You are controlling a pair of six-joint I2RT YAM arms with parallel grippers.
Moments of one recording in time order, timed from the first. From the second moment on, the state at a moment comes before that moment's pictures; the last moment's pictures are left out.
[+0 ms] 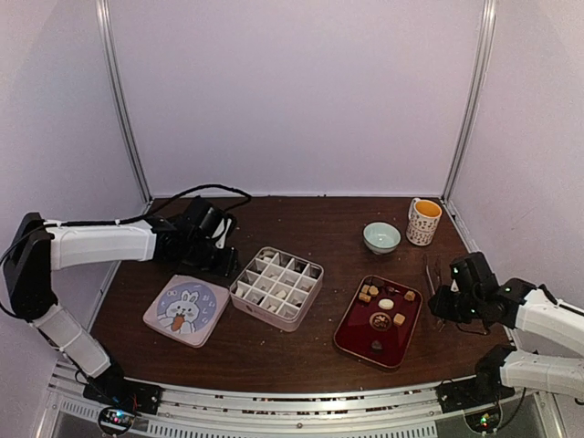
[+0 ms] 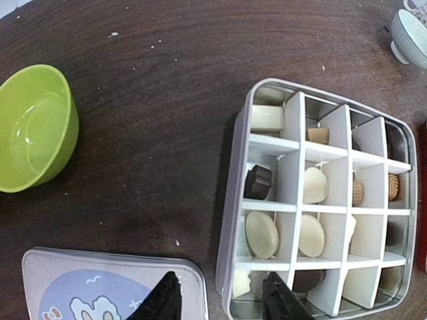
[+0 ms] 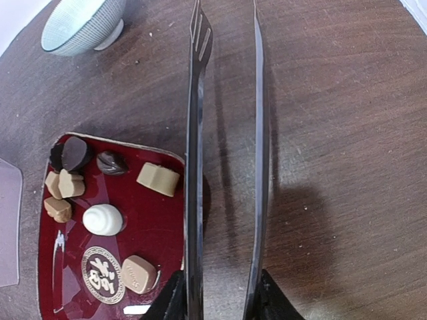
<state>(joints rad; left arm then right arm) -0.68 1.57 1.03 -0.39 -0.08 -0.35 0.46 0.80 0.40 -0.53 0.20 0.75</state>
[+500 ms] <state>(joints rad) -0.68 1.34 0.91 -0.38 -0.13 -0.34 0.42 1.02 0.38 -0.46 0.15 0.72</state>
